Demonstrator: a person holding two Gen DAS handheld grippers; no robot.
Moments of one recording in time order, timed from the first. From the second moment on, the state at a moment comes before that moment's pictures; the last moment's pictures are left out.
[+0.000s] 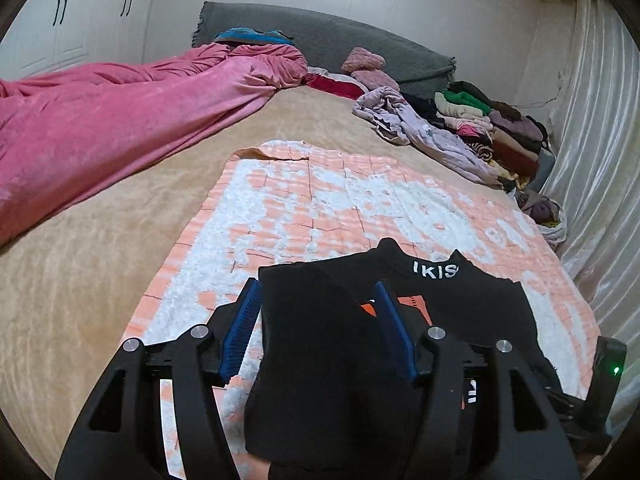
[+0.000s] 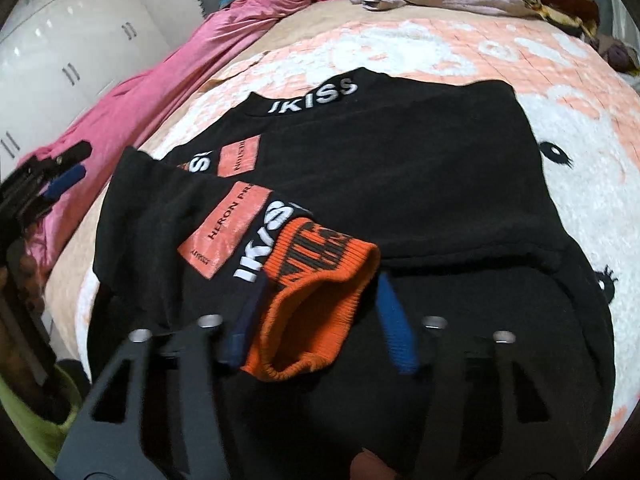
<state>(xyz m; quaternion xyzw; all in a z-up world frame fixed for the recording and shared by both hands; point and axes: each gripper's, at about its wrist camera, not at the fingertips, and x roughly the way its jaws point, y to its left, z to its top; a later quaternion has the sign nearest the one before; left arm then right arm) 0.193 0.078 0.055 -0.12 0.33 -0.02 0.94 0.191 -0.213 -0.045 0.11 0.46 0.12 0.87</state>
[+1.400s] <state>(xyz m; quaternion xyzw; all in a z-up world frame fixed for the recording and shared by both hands) 0.232 0.021 -0.026 -0.02 0.43 -0.03 0.90 0.259 -0.295 -0.040 0.01 0.47 0.02 0.88</state>
